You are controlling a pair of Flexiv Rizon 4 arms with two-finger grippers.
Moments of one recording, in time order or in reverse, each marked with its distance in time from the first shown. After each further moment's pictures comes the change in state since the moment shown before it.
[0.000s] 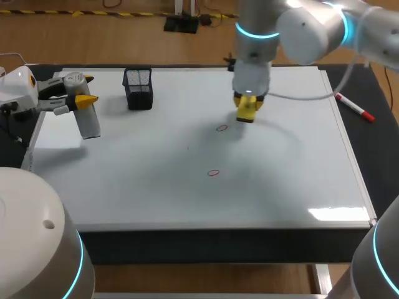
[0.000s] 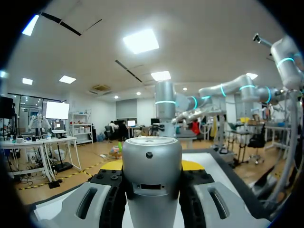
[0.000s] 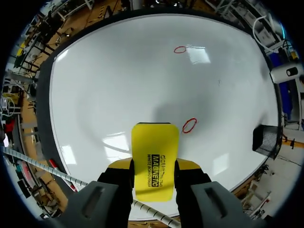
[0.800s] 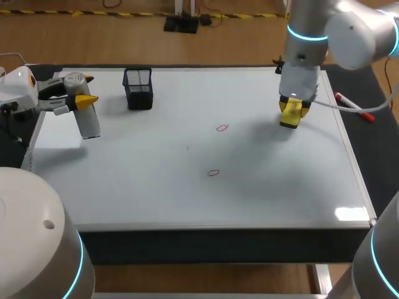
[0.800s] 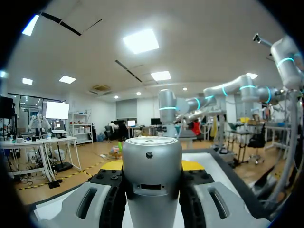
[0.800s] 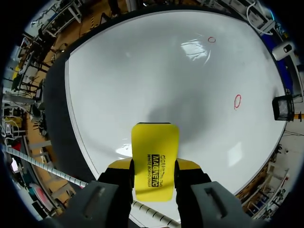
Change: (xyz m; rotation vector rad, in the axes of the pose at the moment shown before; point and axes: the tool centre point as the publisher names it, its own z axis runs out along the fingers) left arm 0.000 0.000 0.000 0.000 0.000 0.000; right arm 0.121 -0.022 0.014 -0.035 0.047 0.165
